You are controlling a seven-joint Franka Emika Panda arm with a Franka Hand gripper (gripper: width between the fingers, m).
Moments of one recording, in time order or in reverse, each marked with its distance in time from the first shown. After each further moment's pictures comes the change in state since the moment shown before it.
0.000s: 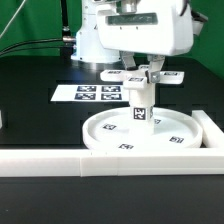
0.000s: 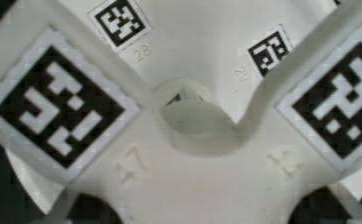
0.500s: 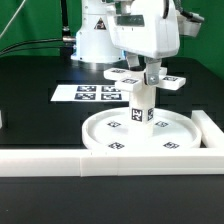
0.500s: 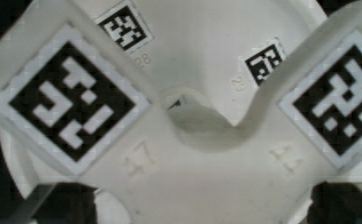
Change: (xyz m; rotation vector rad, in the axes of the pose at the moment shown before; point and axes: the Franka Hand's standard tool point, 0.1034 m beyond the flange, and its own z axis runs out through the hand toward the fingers) arm -0.001 0.000 0.000 0.001 0.000 0.106
